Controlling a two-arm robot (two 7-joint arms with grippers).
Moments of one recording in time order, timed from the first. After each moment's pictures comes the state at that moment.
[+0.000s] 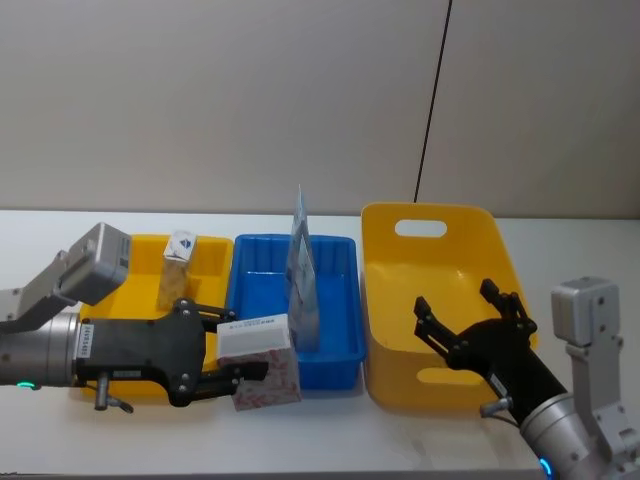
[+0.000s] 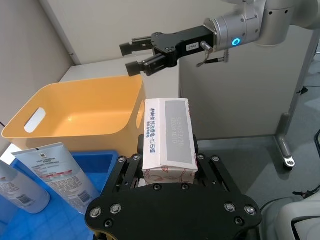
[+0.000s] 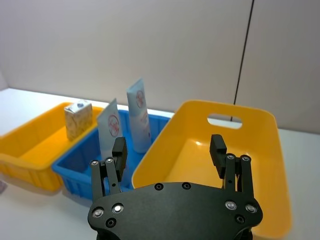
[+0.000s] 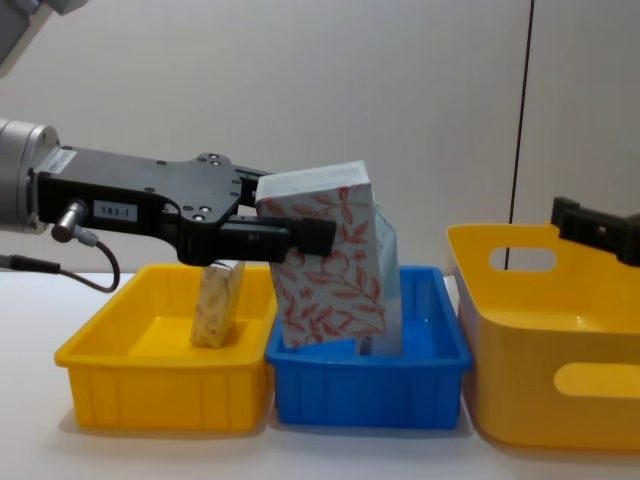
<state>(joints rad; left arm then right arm) -0.65 0.51 0.54 -1.33 -0.45 -0.09 -1.21 0.00 0.33 -0.22 -1.76 0.29 0.01 0.08</state>
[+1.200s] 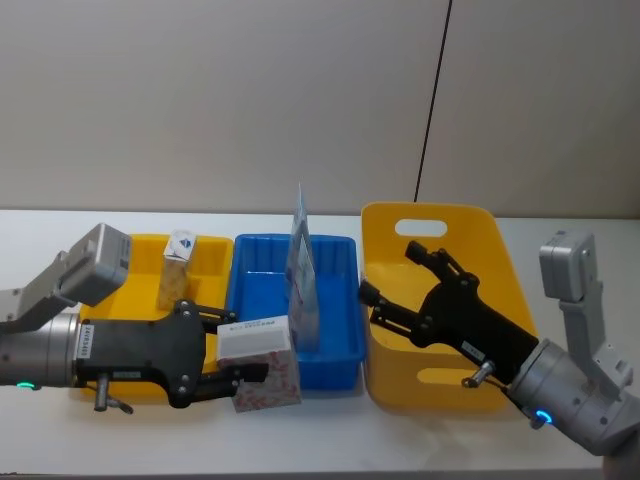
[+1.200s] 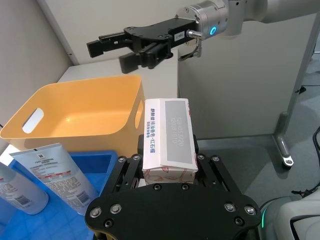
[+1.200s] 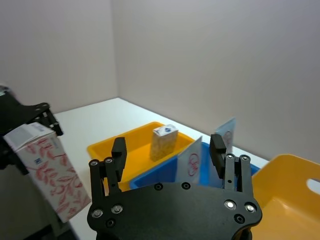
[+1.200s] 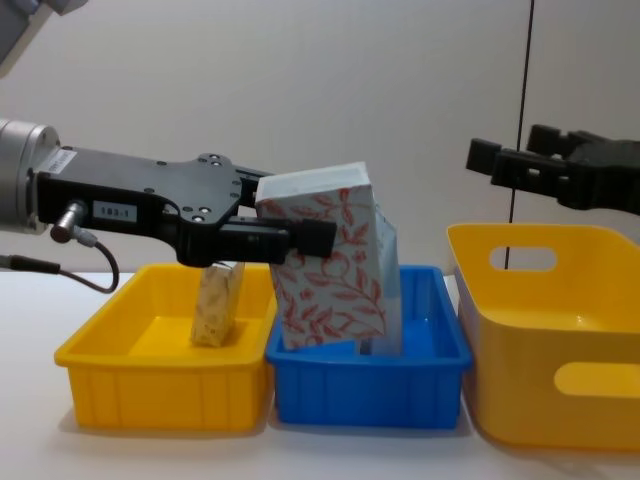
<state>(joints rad) -0.65 0.52 0.55 -1.32 -0.45 -0.09 -1.21 0.23 0.41 -0.27 -1.55 0.50 -0.09 0.58</state>
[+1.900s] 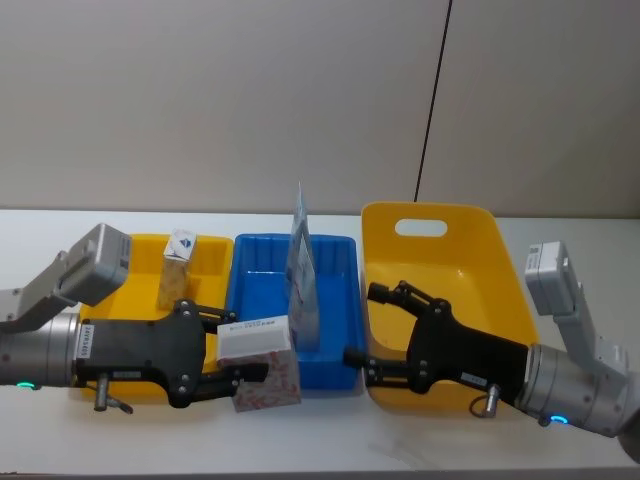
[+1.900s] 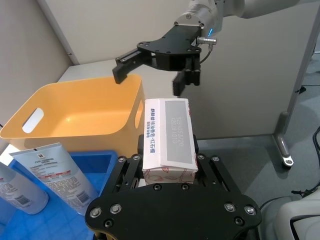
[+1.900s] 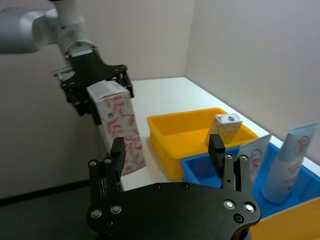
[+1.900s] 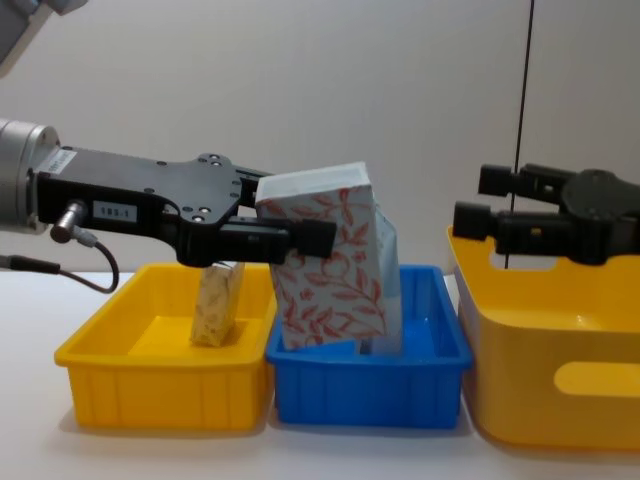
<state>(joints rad) -0.65 0.52 0.55 -1.32 -0.45 -0.09 -1.21 0.38 0.51 -0.37 -1.40 0.56 -0.12 0.94</state>
